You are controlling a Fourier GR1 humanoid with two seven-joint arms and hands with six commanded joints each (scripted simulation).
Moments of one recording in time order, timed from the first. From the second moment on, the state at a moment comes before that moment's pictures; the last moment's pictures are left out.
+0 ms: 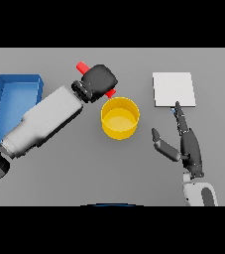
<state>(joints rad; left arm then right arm) -1.07 0.30 -0.85 -0.87 -0.86 -0.23 0.01 0.11 -0.03 0.14 -1.71 0.25 -0.06 -0.10</state>
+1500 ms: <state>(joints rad) -1.56 0.24 -1.43 -0.62 -1.10 -0.21 -0.12 0.12 -0.04 0.14 -1.72 0.26 -0.07 -0.14</state>
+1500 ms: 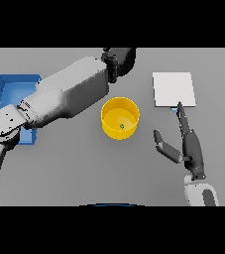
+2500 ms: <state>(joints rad) -1.48 0.61 -0.66 -0.09 -0.08 0.07 0.12 0.07 -0.04 0.13 -1.69 0.22 -0.03 -0.14</state>
